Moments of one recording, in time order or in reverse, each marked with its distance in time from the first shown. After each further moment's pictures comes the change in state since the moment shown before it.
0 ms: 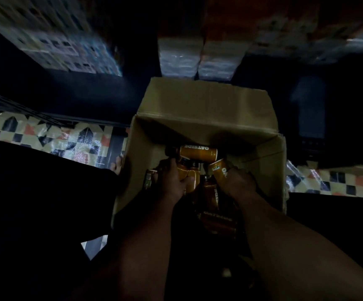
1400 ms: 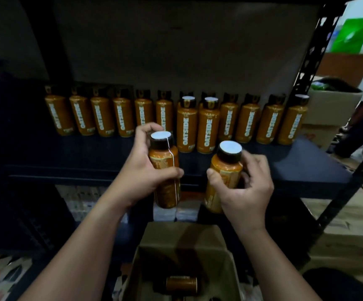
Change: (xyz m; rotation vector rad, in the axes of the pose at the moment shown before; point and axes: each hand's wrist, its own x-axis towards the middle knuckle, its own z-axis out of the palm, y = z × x) left_hand -0.241 0.234 -0.366 -0.561 0.243 1.080; right_hand -0.294 -0.066 -0.272 0.915 1.382 -1.049
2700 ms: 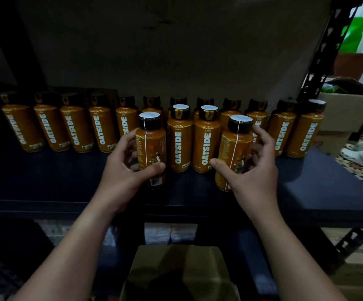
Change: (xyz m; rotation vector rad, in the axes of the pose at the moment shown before) left_hand 0.081 -0.072 -0.005 -0.072 0.147 -0.003; right_hand 0.081 0.058 0.026 0.110 -0.171 0.249
